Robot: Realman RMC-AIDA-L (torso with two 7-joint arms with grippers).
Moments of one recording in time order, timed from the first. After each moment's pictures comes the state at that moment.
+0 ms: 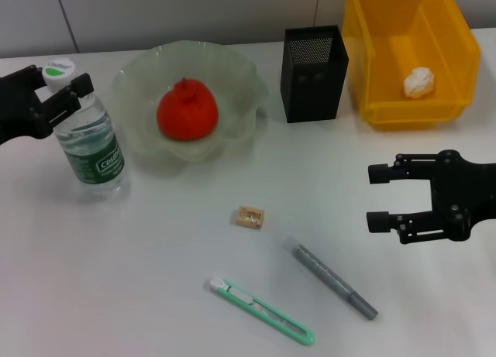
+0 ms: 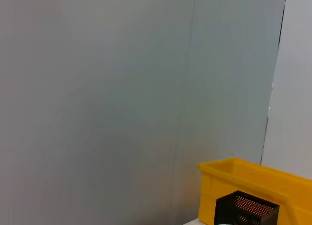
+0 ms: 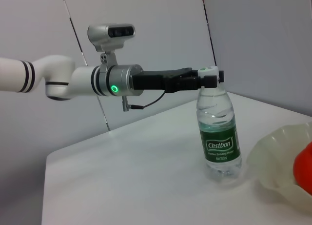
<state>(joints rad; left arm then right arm) -0.46 -2.07 0.61 0.67 1.70 1.42 -1.25 0.37 2.05 -0.69 -0.95 -1.98 -1.88 1.48</state>
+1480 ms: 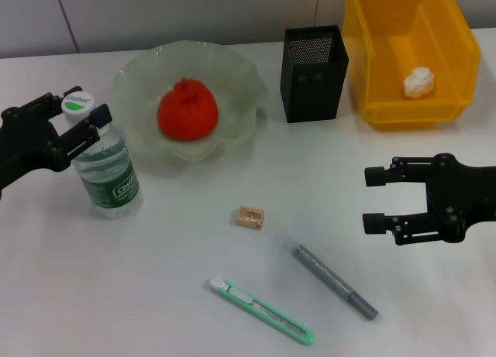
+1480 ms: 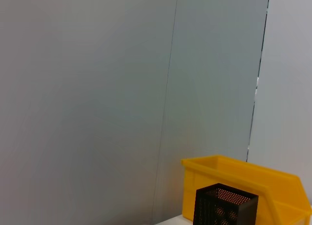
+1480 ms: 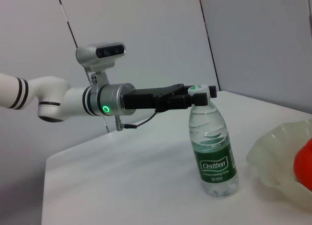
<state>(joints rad) -0.43 -2.07 0.63 0.52 1.65 1.46 -1.08 0.38 2.05 -0.68 -0.91 -1.99 -1.87 1.47</state>
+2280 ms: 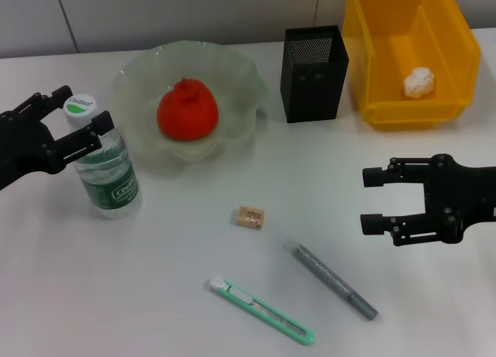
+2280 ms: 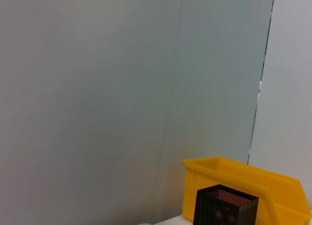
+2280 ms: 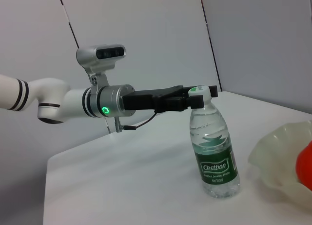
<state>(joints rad) -0.42 -2.07 0.62 0.52 1.65 1.46 -1.10 0.38 2.05 -0.68 -0.91 -1.98 -1.87 1.47</state>
